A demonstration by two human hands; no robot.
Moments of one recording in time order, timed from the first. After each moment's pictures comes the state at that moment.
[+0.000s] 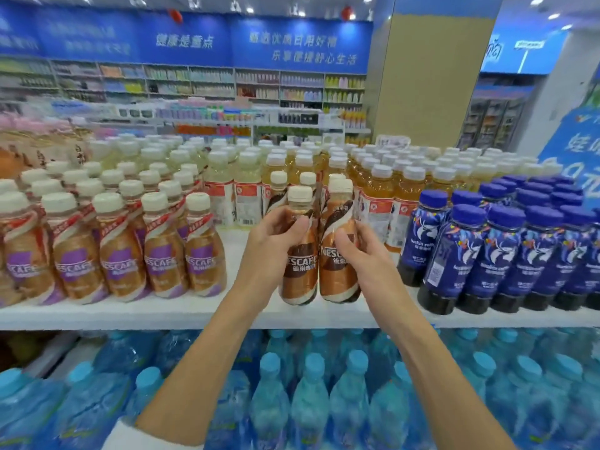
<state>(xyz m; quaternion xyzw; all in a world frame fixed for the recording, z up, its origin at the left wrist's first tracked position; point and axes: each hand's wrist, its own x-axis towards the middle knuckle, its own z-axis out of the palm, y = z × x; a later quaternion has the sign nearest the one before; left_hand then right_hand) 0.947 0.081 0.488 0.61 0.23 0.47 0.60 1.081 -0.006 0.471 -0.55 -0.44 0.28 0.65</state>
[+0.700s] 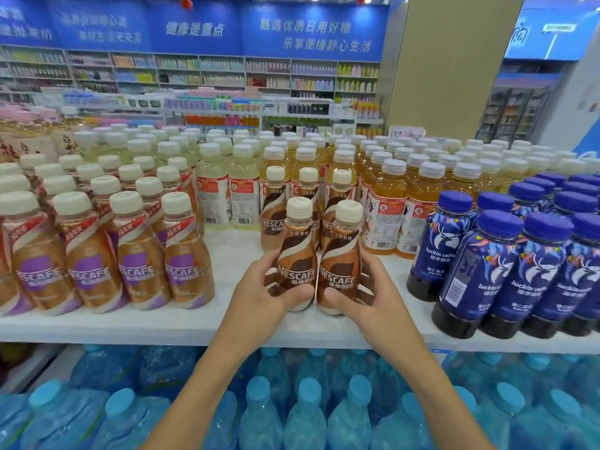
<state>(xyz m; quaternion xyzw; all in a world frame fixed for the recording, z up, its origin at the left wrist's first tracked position) 0.950 0.107 0.416 0.71 0.34 0.40 0.48 1.119 0.007 0.416 -0.62 -0.49 0.24 0.57</state>
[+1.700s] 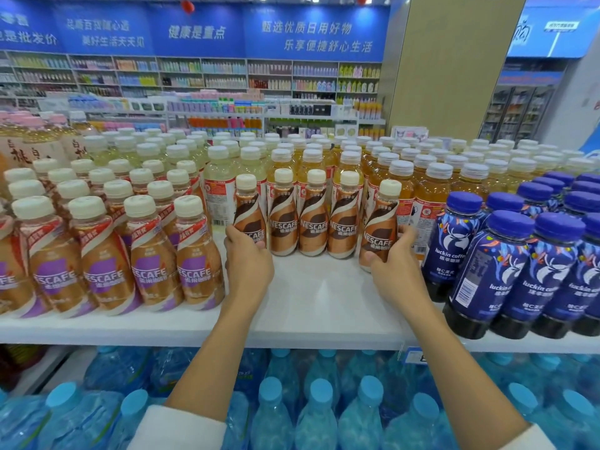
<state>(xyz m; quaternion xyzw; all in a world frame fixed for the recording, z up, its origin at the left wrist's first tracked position) 0.972 0.178 0.433 0.63 0.55 0.45 0.32 1.160 0.057 0.438 -0.75 -0.38 0.14 0.52</state>
